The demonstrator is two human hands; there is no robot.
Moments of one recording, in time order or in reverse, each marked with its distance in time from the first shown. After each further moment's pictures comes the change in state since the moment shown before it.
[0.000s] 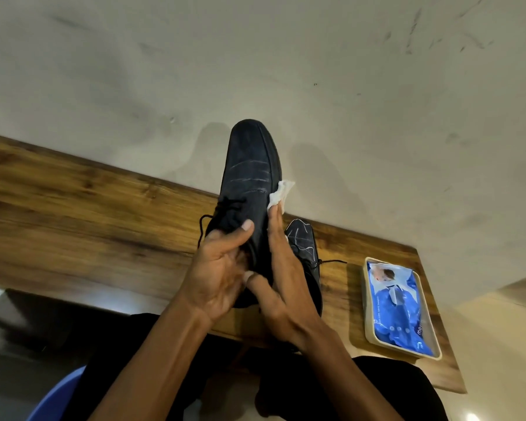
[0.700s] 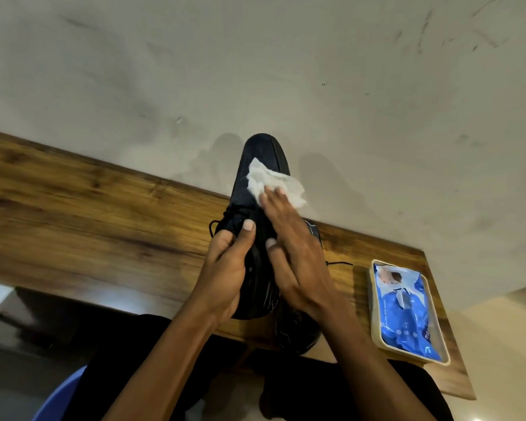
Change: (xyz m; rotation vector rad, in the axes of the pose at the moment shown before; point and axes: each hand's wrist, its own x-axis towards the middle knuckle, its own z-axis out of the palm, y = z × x) left_hand 0.001 -0.011 -0.001 0.302 0.241 0.116; right_hand 0.031 0.019 -0.018 -0.274 0.047 -0.258
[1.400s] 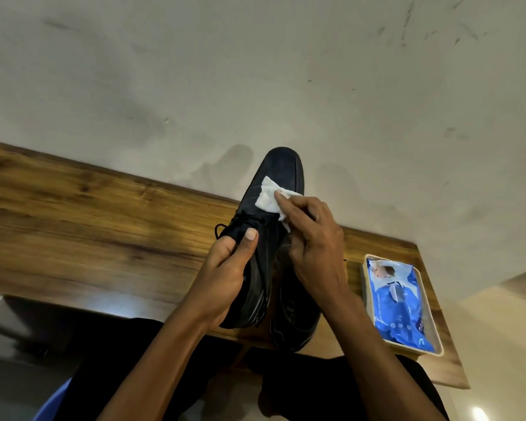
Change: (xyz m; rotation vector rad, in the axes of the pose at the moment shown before) left_hand -0.006 0.000 0.002 0.199 -0.101 -0.055; right_hand 0.003 0.029 -0.014 -0.300 0.355 -0.002
